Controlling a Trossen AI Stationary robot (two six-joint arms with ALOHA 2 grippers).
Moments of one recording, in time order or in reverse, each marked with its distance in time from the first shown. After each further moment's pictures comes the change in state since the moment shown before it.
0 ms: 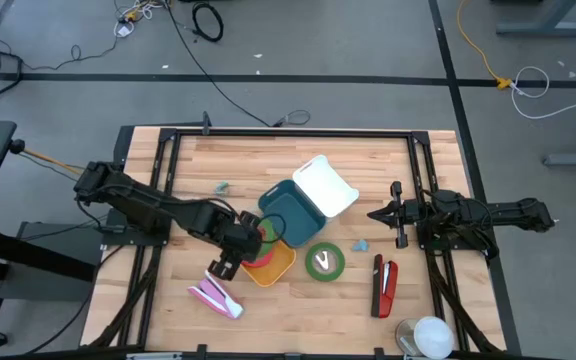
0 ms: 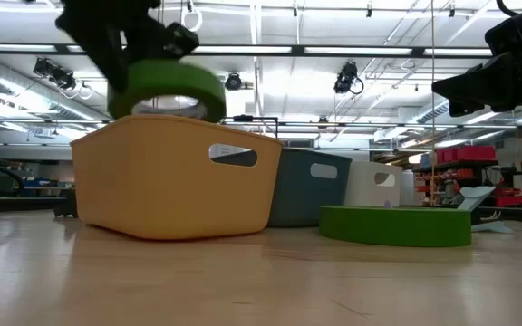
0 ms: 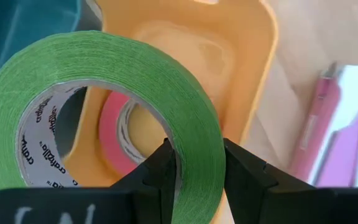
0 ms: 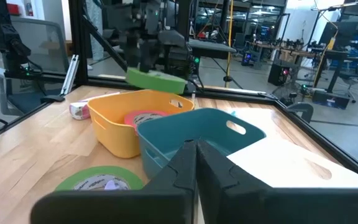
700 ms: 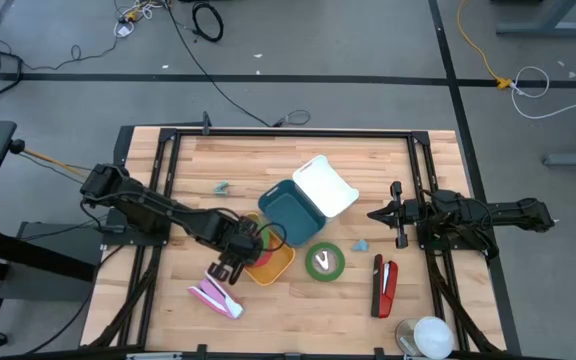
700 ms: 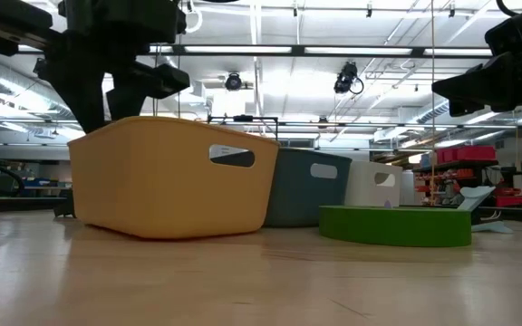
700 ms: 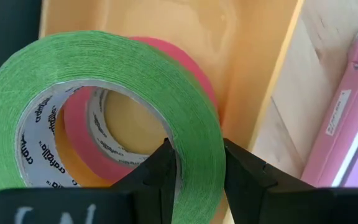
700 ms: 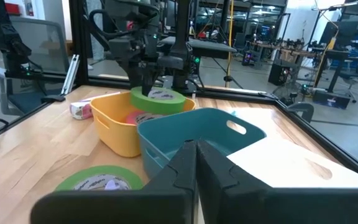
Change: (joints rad) left arm -0.013 0.056 -0.100 0.055 -0.011 0.000; right arm 0.000 0.000 0.000 0.000 0.000 0.000
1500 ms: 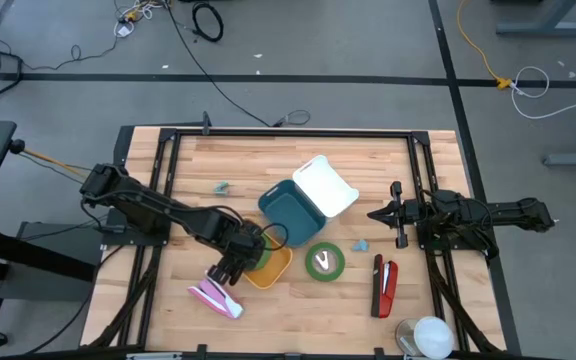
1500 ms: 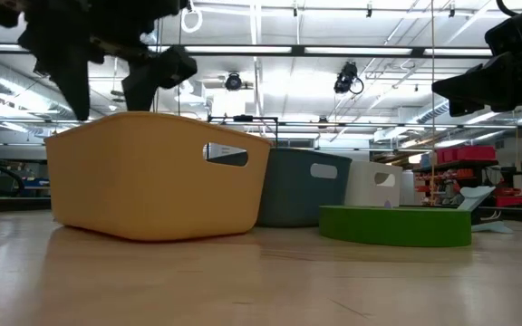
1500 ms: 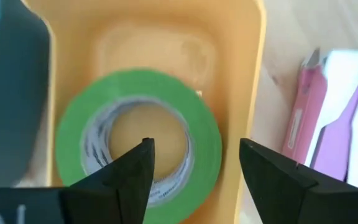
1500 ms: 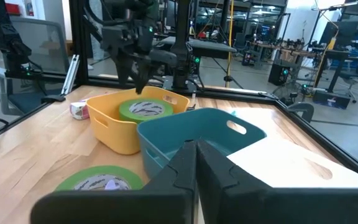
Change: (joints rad) left arm 0.000 -0.003 0.061 -0.005 0.096 0.046; right arm 0.000 0.000 0.000 0.000 0.000 0.000
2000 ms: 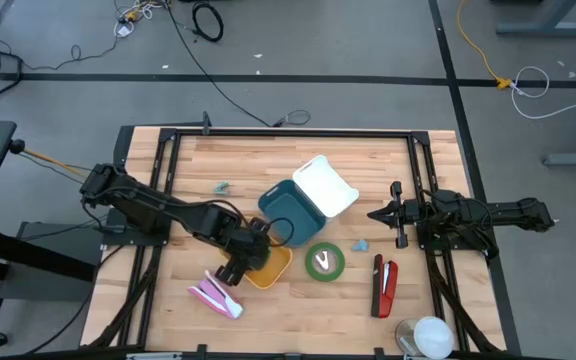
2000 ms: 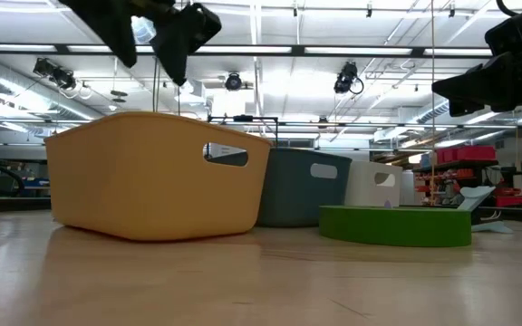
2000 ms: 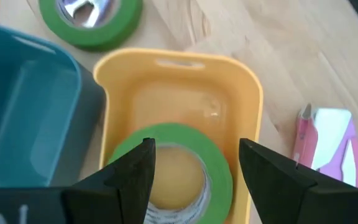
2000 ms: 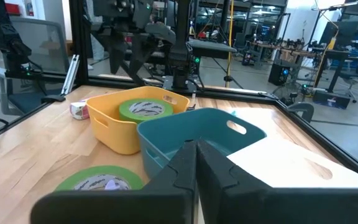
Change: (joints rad) left arm 0.000 0.000 0.130 0.007 -0.028 -0.002; right arm 0.000 0.000 0.000 0.000 0.000 0.000
